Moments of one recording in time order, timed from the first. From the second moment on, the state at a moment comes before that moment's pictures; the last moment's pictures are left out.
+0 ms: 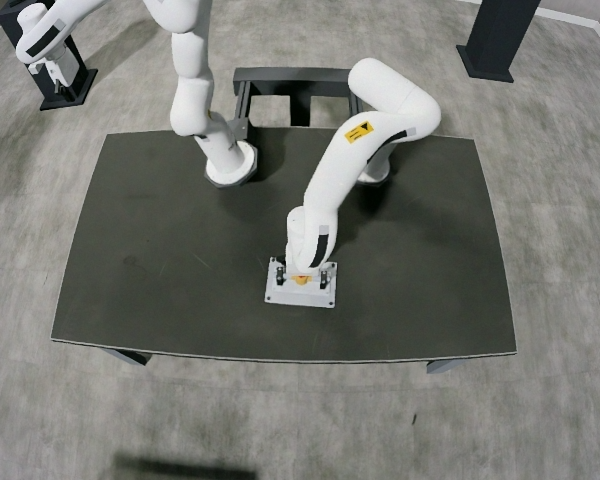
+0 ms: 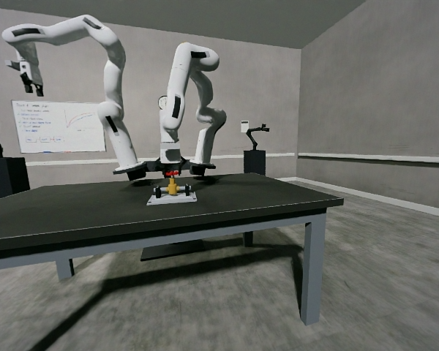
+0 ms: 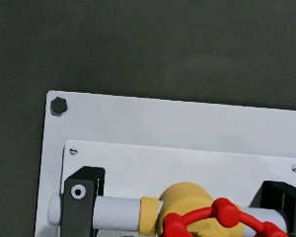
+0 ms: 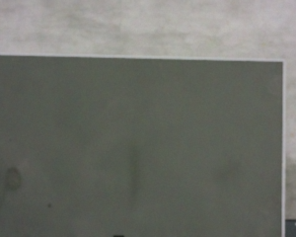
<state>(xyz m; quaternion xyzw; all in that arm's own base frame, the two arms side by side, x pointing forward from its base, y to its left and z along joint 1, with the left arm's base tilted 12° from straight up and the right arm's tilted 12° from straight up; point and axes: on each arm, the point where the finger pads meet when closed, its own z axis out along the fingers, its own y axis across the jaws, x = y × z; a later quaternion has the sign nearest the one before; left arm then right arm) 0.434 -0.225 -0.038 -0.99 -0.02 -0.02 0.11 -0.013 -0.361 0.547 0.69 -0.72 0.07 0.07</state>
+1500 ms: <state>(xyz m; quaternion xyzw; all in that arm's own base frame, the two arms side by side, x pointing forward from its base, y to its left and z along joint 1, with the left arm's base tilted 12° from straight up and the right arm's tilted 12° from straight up) 0.435 -0.226 -0.038 -0.99 0.02 -0.02 0.11 -0.013 -0.361 0.547 0.69 -0.72 0.07 0.07</state>
